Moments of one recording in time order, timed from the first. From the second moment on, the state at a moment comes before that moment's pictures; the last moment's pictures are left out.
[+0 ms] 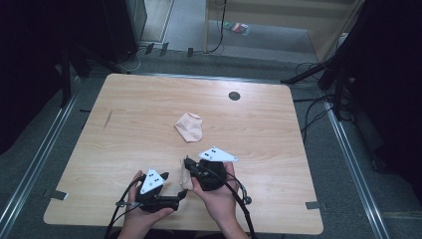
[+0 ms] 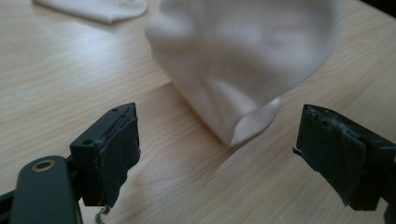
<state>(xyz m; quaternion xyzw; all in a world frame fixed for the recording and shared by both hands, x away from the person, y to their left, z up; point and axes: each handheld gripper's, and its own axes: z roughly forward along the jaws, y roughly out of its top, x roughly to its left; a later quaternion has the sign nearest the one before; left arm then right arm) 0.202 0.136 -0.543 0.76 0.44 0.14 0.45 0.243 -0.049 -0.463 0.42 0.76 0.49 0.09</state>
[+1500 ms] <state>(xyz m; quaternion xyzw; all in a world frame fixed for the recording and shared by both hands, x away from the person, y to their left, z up) 0.210 0.189 -0.535 0.80 0.39 0.23 0.38 0.277 -0.070 -0.488 0.46 0.73 0.49 0.08</state>
